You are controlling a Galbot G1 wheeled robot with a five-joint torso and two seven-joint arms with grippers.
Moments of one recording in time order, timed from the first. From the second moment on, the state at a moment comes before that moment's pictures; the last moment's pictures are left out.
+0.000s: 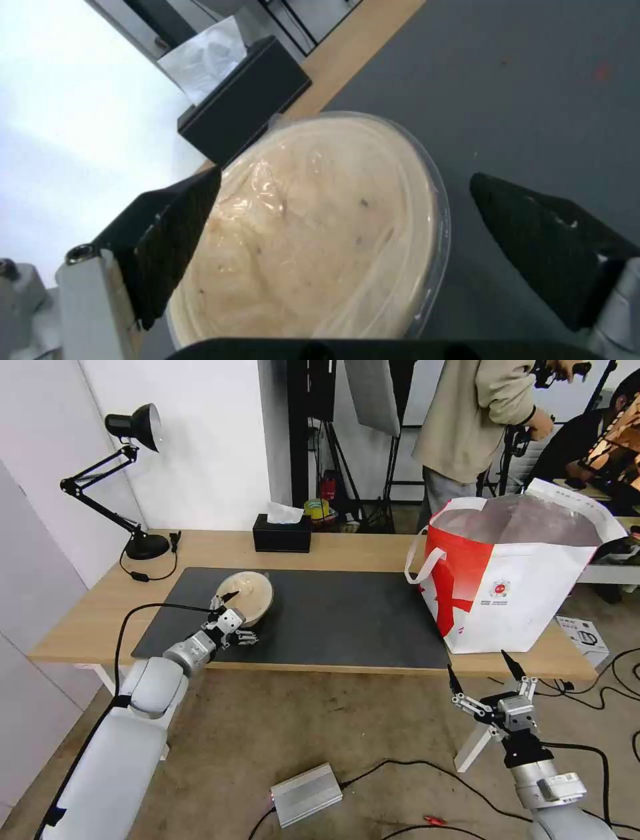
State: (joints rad) left arm 0.92 -1.12 -0.41 -1.70 0.24 0.12 0.46; right arm -1.69 1.18 0.69 2.05 0.10 0.35 -0.02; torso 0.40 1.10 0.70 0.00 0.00
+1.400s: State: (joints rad) left arm 0.92 -1.14 -0.41 -1.64 0.30 0.10 0.47; right arm -1.69 1.18 0.69 2.05 0.10 0.35 -0.02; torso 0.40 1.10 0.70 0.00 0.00
